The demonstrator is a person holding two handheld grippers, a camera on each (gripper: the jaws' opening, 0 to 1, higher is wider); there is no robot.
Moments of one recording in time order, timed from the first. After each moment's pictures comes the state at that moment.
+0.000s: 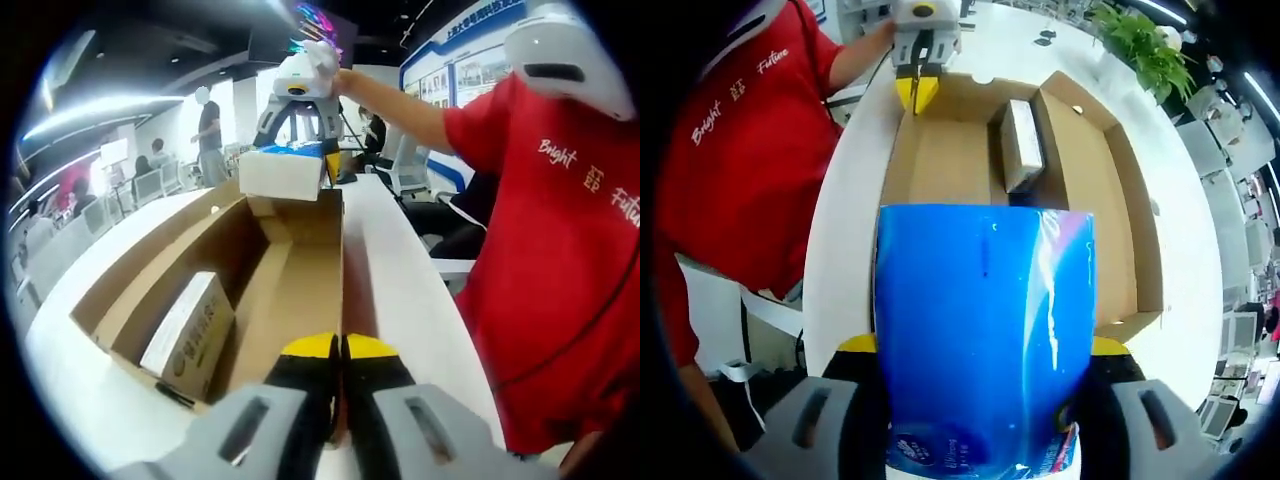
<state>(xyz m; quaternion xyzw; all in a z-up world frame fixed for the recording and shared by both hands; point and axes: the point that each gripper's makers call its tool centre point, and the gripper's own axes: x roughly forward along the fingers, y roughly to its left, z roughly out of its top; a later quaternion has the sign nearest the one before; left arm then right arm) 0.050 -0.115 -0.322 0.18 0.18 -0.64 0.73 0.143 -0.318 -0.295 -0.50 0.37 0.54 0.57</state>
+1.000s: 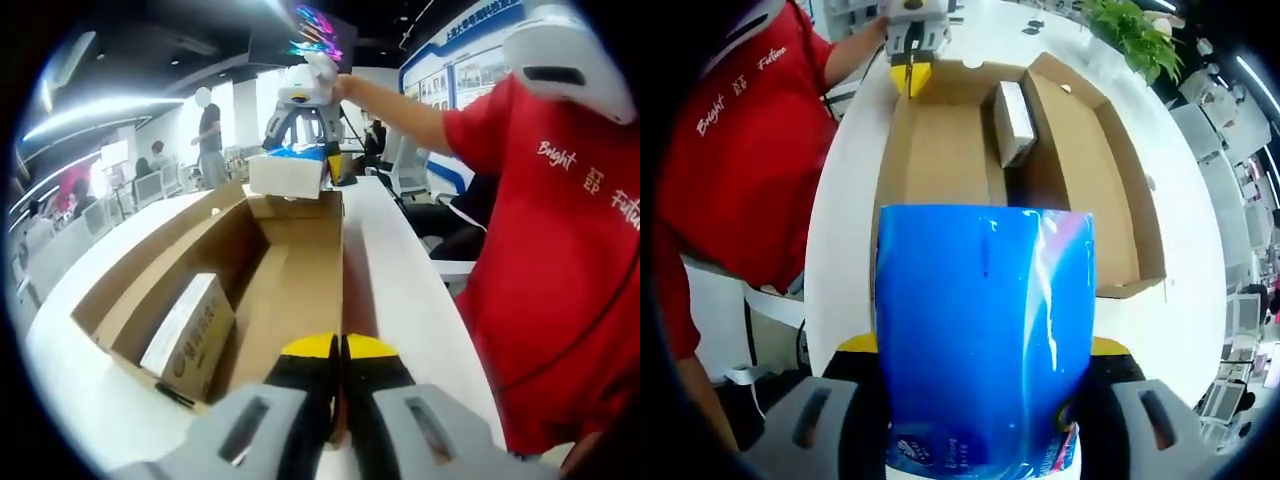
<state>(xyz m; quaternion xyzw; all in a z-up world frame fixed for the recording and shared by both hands) 0.051 -0.115 -0.321 0.17 0.18 -0.64 0.73 0.146 -0.348 -0.297 -0.49 0.38 0.52 0.58</state>
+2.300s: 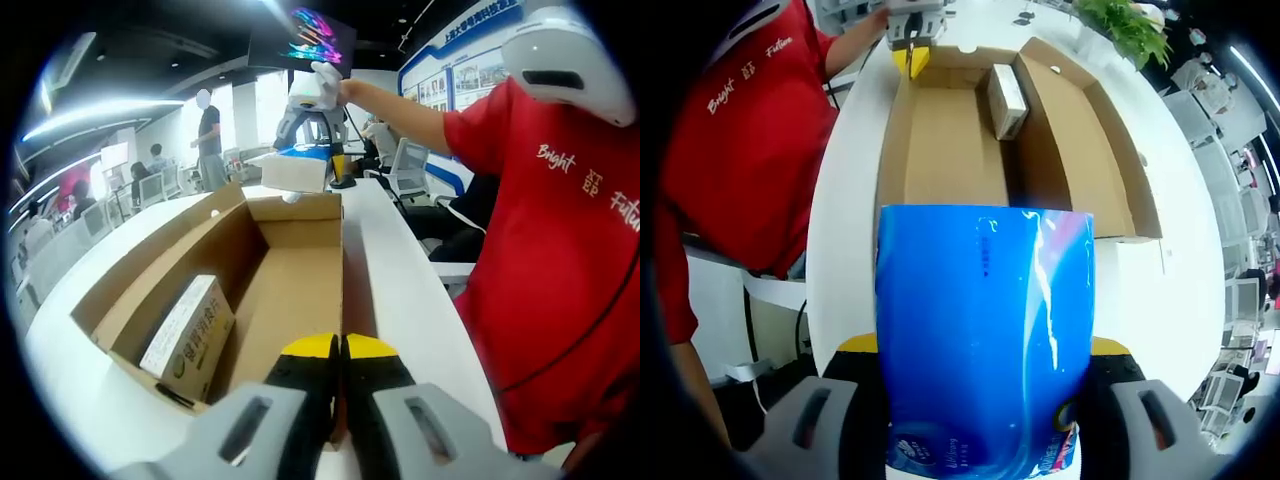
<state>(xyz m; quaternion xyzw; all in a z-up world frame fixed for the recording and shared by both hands) 0.051 -0.115 -0.320 0.17 0.18 -0.64 0.73 0.144 -0.390 -0.296 -0.49 0.40 0.50 0.59</state>
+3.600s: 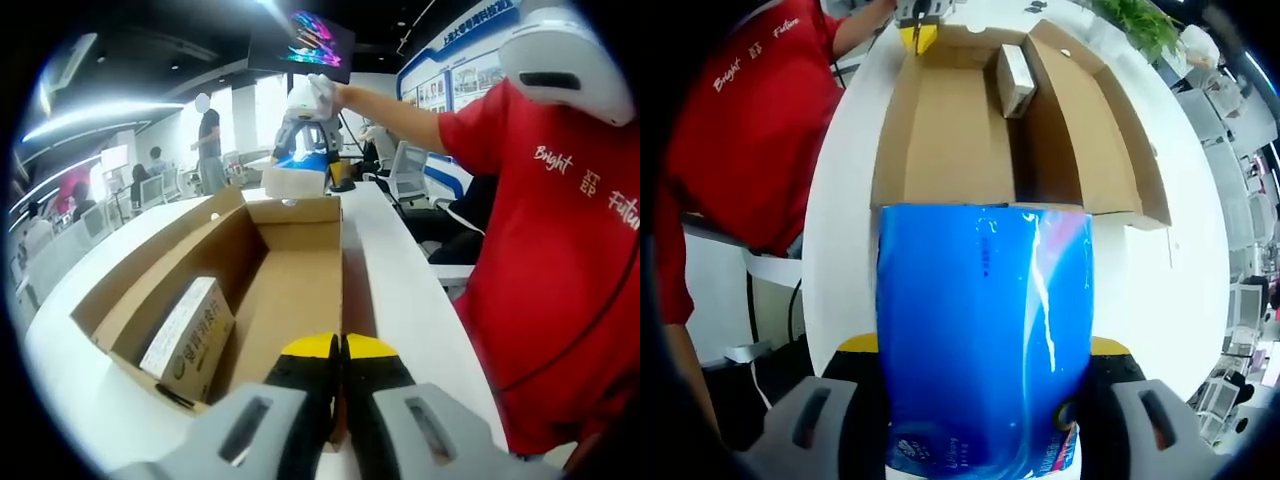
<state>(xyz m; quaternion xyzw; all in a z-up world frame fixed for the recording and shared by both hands) 0.049 -0.117 -0.318 0.17 0.17 -0.64 0.73 0.151 -0.405 -0.308 -0.51 0.41 0.51 0.56</state>
